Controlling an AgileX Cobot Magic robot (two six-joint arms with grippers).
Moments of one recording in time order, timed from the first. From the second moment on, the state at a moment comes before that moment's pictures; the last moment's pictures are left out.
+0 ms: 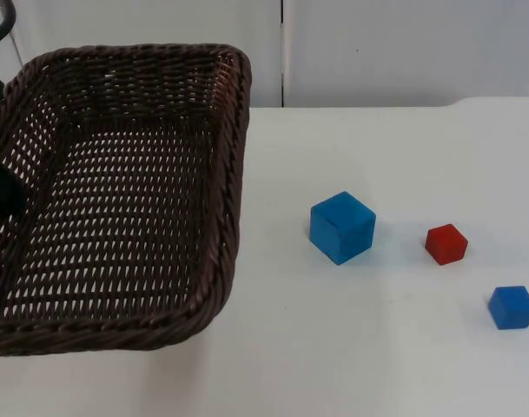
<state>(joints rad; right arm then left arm) 0.00 0.05 -0.54 -0.02 0.99 0.00 0.15 1.48 -0.84 -0.72 0.95 0.54</state>
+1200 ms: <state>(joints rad) 0.00 0.99 -0.85 0.21 0.71 -0.22 0.15 1.48 -0.84 -0.72 0.95 0.55</state>
